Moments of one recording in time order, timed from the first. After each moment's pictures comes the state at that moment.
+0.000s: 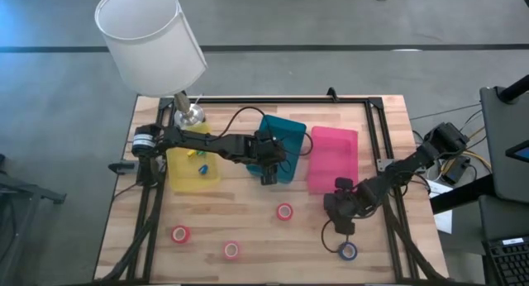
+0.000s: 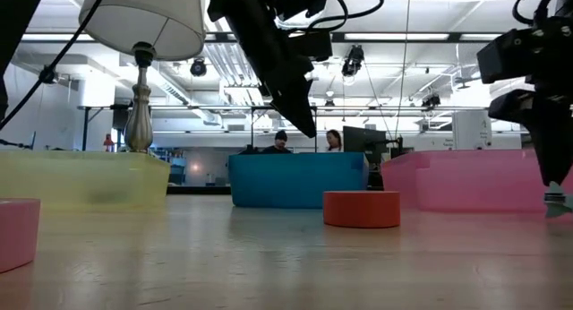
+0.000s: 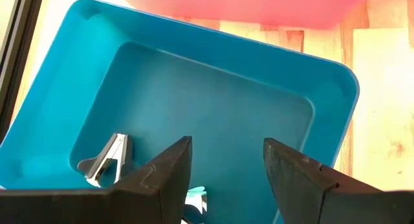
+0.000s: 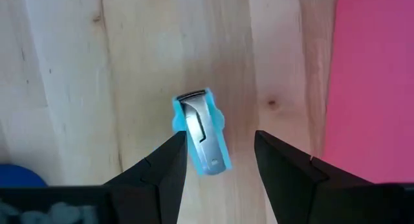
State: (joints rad) left arm 0.02 1.86 1.47 -0.55 -0.25 0.04; right arm 0.55 1.44 0.76 -0.70 0.12 0.68
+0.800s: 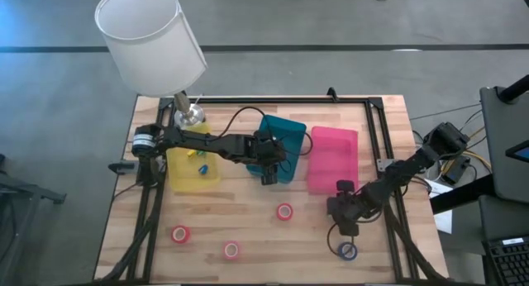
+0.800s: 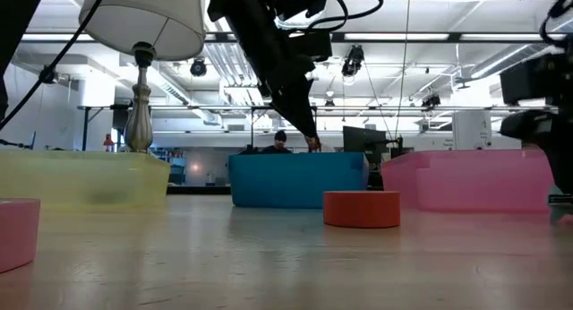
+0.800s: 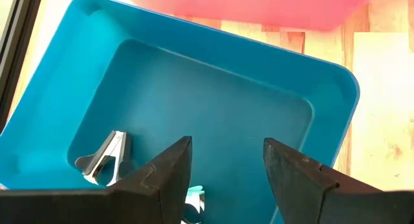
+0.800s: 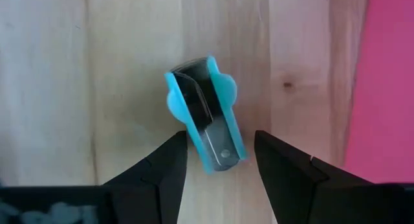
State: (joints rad) left arm 0.02 1.86 1.47 -0.55 -0.25 0.02; right arm 0.62 1.44 0.64 -0.57 0.16 0.67
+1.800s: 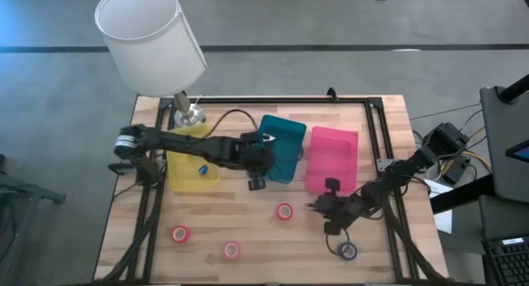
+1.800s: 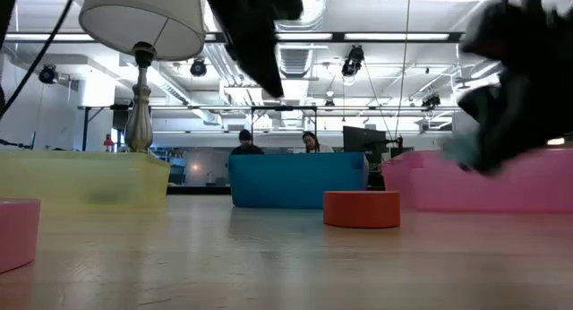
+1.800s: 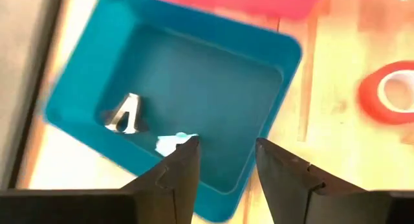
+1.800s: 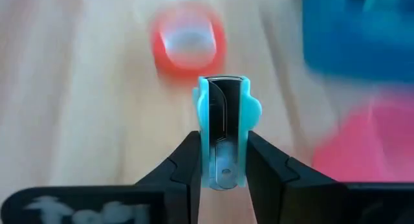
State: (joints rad) left arm -0.07 1.70 1.47 -0.77 -0.32 -0.08; right arm 0.60 1.44 0.59 -0.10 0.49 0.55
